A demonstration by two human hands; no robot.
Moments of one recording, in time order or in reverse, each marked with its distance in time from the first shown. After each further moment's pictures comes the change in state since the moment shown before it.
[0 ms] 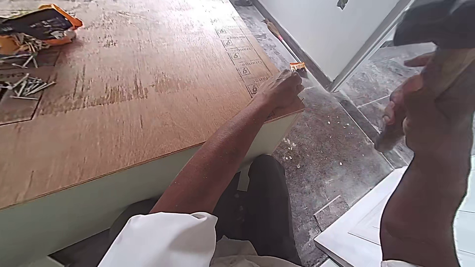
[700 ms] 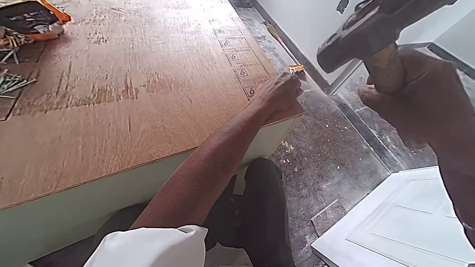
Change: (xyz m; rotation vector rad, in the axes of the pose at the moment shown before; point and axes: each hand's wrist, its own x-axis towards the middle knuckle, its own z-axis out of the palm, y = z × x) left_hand 0.003 -0.002 0.003 0.008 0.016 0.018; right_hand 0.043 -0.041 0.011 -0.637 -0.239 0.025
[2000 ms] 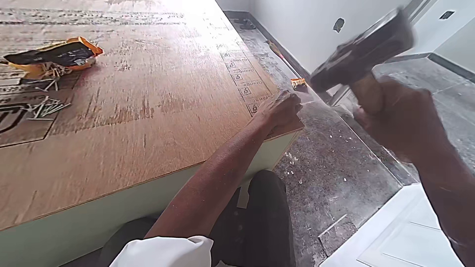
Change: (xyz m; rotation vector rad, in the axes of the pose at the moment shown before) left_hand 0.000 0.000 0.000 -0.007 0.022 -0.008; right_hand -0.002 0.004 0.012 -0.047 0.109 -0.042
